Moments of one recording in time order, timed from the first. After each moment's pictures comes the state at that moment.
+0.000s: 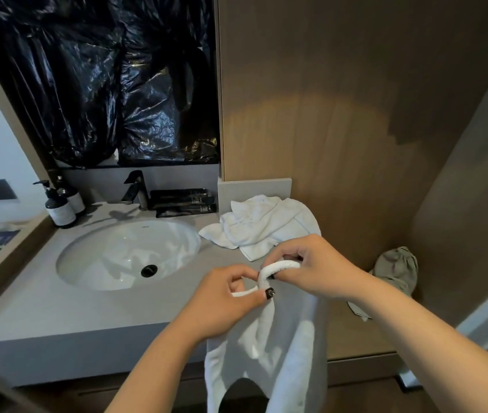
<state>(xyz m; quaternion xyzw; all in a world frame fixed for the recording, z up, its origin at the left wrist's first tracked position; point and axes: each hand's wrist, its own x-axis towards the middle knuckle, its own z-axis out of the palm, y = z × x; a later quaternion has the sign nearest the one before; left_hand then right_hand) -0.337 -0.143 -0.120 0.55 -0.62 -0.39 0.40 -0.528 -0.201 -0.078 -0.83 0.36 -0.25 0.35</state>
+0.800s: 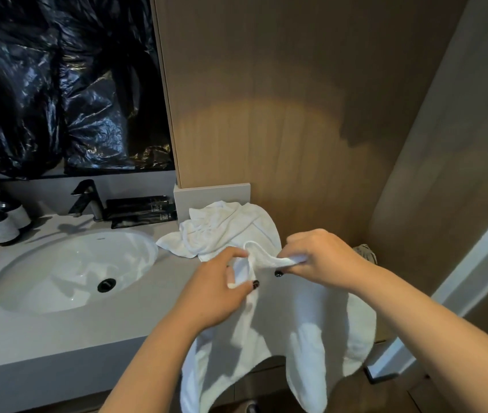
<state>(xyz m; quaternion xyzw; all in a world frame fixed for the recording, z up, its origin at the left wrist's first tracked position) -0.417 -0.188 -0.112 0.60 -0.69 -0.25 0.32 -0.639 -0.243 -0.073 -0.90 0.39 -0.17 0.10</state>
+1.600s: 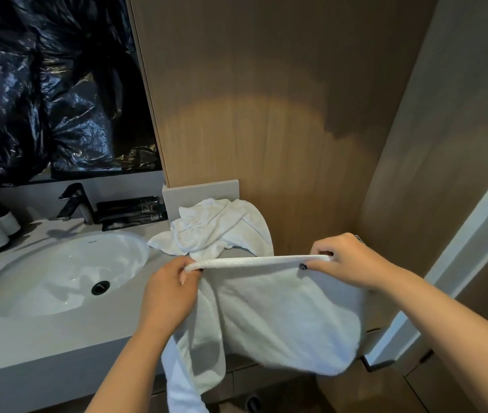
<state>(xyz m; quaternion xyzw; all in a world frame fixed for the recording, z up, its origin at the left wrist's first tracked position) -0.393 -0.180 -0.136 0.68 -0.57 -0.20 0.41 -0.708 -0.229 -0.090 -0.82 0.53 -0.15 0.18</state>
